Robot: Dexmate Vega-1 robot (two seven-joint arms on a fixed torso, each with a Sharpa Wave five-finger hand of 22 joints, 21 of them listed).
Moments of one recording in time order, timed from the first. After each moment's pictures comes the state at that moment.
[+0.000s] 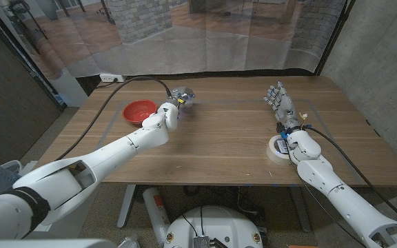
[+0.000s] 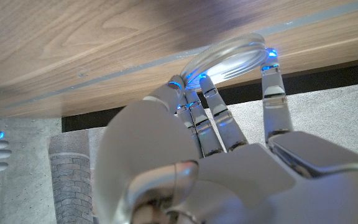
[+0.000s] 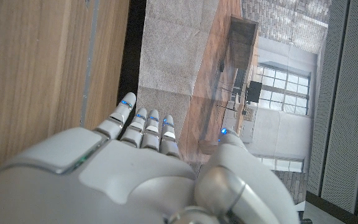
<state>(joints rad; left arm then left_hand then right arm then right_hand) 0.47 0.55 0.90 -1.51 0.47 0.54 0.19 1.14 0.07 0.61 -0.15 0.22 0.59 -0.01 0.34 0.22 0.62 -0.08 0.30 0.24 0.66 -0.06 0.31 0.25 0.64 0.26 0.37 0.18 -0.96 -0.48 -0.31 -1.40 0.69 0.38 -0.05 0.23 0.03 0.22 0.00 0.20 0.19 0.01 0.19 0.19 0.18 0.07 0.21 0.18 0.13 0.03 0.20 0.19 0.12 0.00 0.45 0.17</state>
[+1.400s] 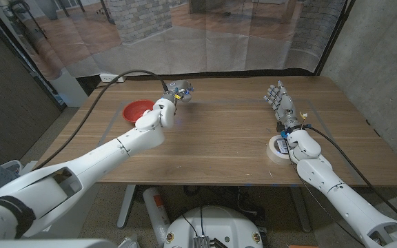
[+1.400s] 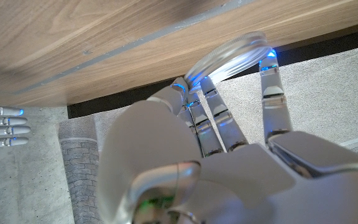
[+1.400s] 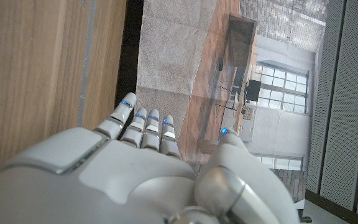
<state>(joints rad) 0.54 0.63 0.85 -1.72 0.54 0.60 0.14 1.16 0.09 0.61 -0.15 0.22 0.59 0.00 0.33 0.22 0.62 -0.08 0.29 0.25 0.66 -0.06 0.29 0.25 0.64 0.26 0.37 0.18 -0.95 -0.47 -0.31 -1.38 0.70 0.39 -0.03 0.23 0.03 0.22 -0.01 0.20 0.19 0.02 0.19 0.19 0.18 0.08 0.21 0.18 0.13 0.03 0.20 0.19 0.13 -0.01 0.44 0.17</state>
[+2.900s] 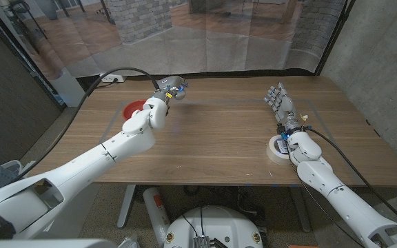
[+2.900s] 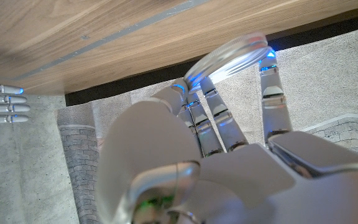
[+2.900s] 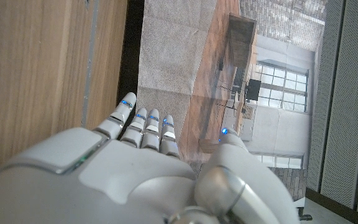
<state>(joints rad) 0.64 0.71 0.74 -1.90 0.55 0.63 0.11 1.15 0.08 0.61 -0.14 0.22 0.60 -0.01 0.32 0.22 0.63 -0.08 0.28 0.25 0.67 -0.06 0.28 0.26 0.64 0.26 0.36 0.19 -0.96 -0.47 -0.30 -1.38 0.71 0.40 -0.03 0.23 0.03 0.22 -0.01 0.20 0.19 0.02 0.19 0.19 0.18 0.08 0.21 0.18 0.13 0.03 0.20 0.19 0.14 -0.01 0.43 0.17</state>
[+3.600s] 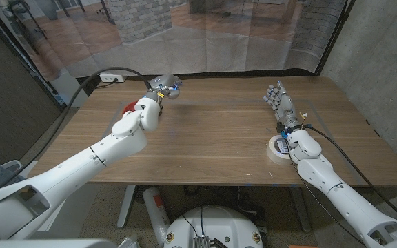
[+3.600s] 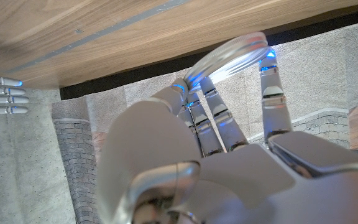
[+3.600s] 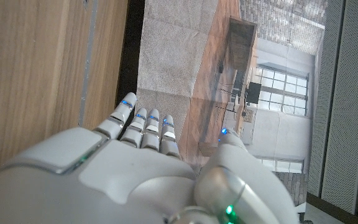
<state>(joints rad) 0.70 0.77 0.68 -1.97 0.53 0.64 0.13 1.15 0.08 0.61 -0.14 0.22 0.61 -0.02 0.32 0.22 0.63 -0.08 0.28 0.25 0.67 -0.06 0.28 0.26 0.64 0.26 0.36 0.19 -0.94 -0.48 -0.31 -1.37 0.70 0.39 -0.02 0.23 0.03 0.22 -0.01 0.20 0.19 0.02 0.19 0.19 0.18 0.08 0.21 0.18 0.13 0.03 0.20 0.19 0.14 -0.01 0.42 0.17</state>
